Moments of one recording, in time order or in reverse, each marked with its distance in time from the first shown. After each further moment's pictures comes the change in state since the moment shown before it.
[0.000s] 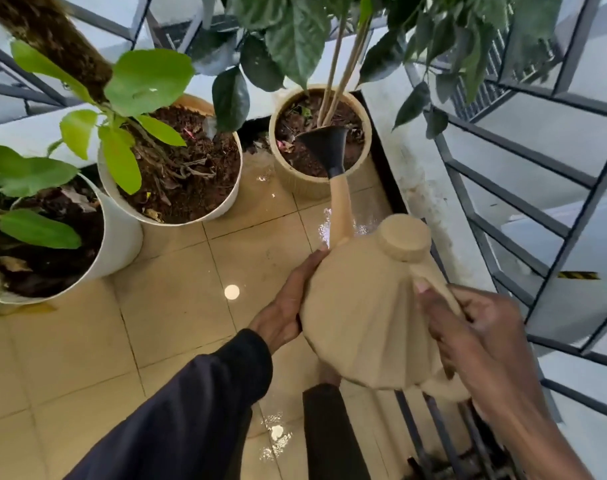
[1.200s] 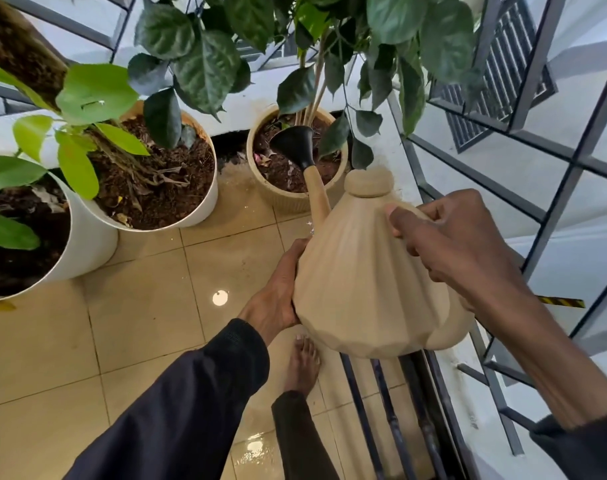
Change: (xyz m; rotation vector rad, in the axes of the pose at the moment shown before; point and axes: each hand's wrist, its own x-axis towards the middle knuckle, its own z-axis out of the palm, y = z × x) left_hand 0.026 0.026 0.073 -0.276 0.081 -0.108; right_hand 0.120 -0.055 -0.051 -0.399 -0.010 -0.147
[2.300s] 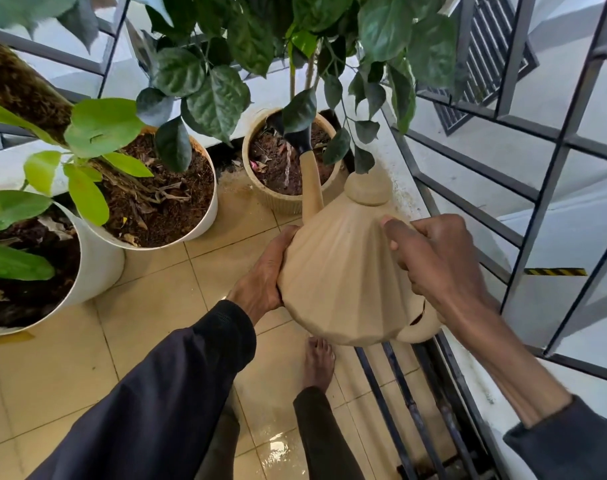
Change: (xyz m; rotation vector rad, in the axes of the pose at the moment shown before) left_hand 0.002 0.043 -0.027 0.208 0.037 0.028; right_hand -0.027 0.003 0.031 0.156 0.109 0.104
